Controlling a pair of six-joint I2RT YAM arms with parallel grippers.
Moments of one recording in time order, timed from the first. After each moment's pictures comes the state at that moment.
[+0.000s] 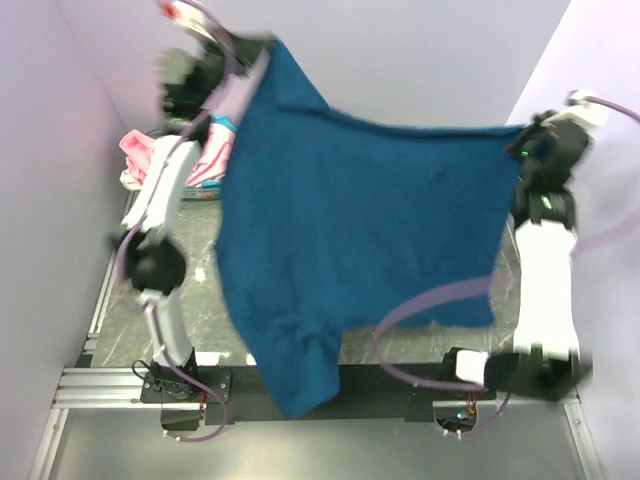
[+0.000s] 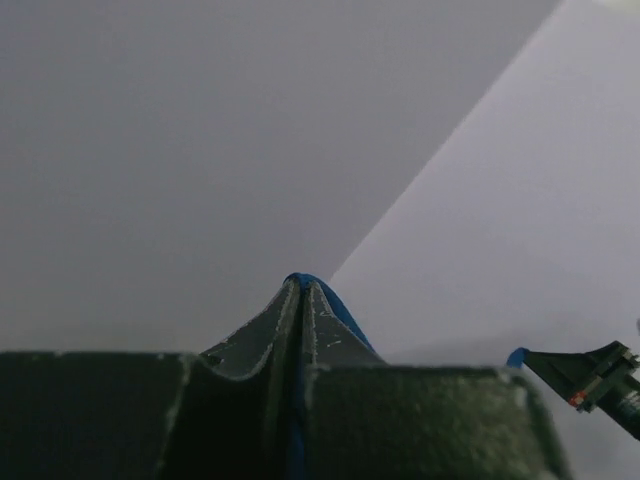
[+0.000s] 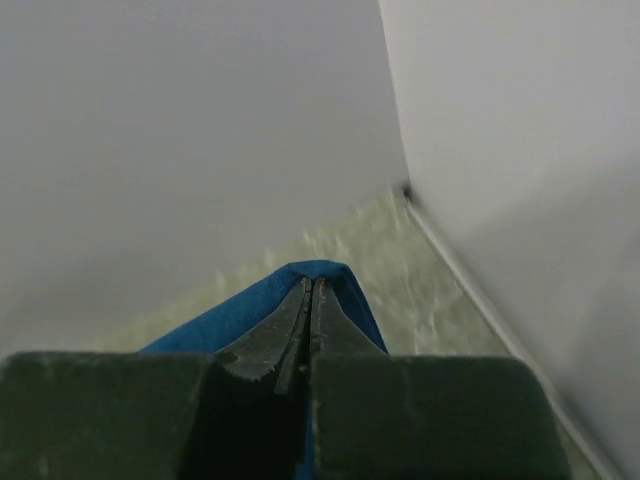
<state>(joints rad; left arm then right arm) -0.17 1.91 2.11 0.33 0.47 -0.83 -0.21 1.19 1.44 -0.26 0.16 0.28</state>
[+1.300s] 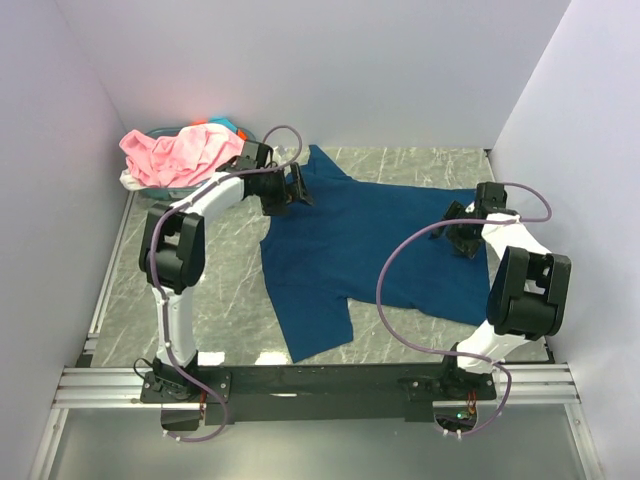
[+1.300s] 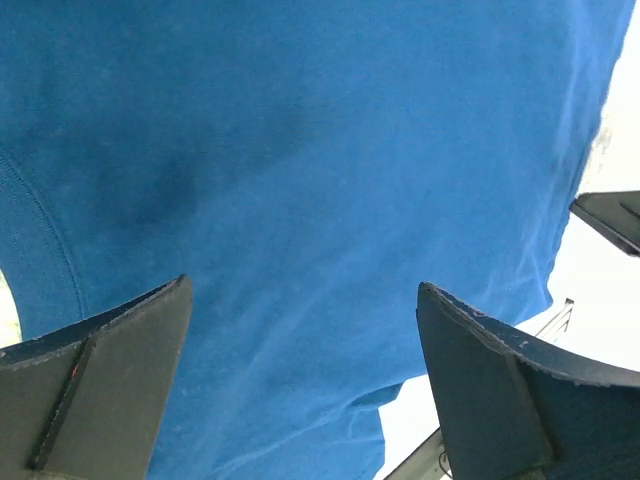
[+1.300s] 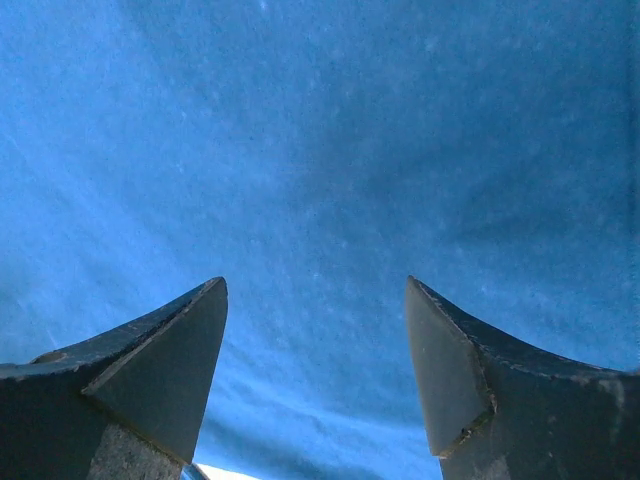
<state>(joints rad) -0.32 2.06 1.64 -0.46 0.47 -0.55 -0.22 1.62 1.04 -0.49 -0.20 0.40</state>
